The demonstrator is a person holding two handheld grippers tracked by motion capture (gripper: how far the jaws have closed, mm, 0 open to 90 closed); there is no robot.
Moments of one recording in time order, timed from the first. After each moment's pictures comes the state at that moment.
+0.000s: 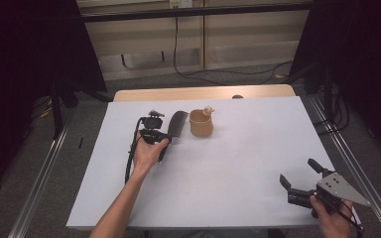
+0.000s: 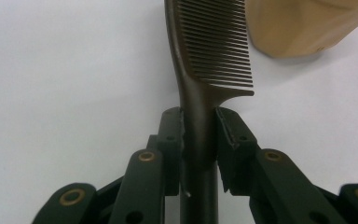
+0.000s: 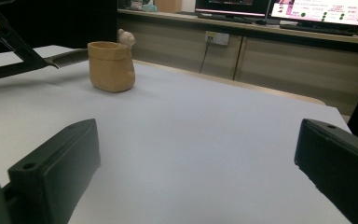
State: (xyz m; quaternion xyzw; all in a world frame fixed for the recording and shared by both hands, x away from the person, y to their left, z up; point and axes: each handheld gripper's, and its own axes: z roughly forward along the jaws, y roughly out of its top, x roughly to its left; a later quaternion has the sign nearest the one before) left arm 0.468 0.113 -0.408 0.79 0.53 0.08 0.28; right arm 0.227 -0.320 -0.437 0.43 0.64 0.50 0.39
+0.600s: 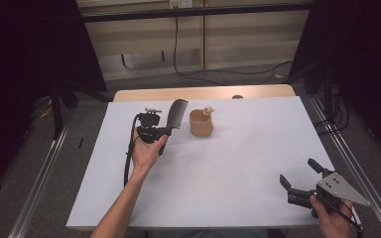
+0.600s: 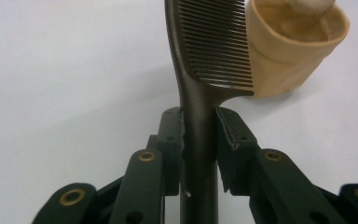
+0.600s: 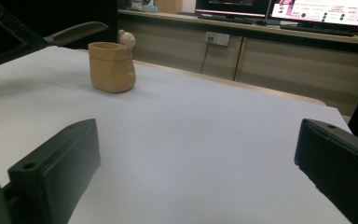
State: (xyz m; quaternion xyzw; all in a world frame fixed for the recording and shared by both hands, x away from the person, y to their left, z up) left arm 0.457 0.117 -0.388 0.77 0.51 0.14 0.35; right arm 0.227 -0.320 -0.437 0.43 0.64 0.50 0.39
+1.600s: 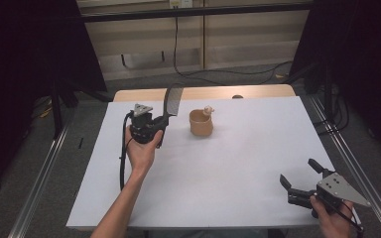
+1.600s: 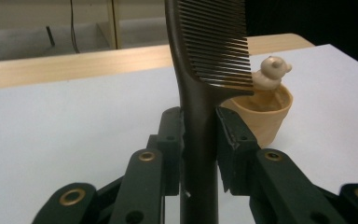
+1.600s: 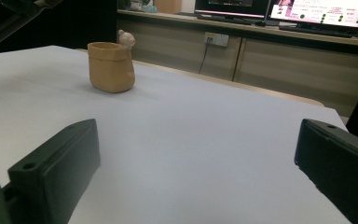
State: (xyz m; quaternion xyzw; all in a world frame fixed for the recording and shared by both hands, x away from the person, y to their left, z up) left arm 0.438 0.130 -0.367 0.73 0.46 0.20 0.47; right arm 0.226 -0.320 -0.436 0.43 0.64 0.50 0.39
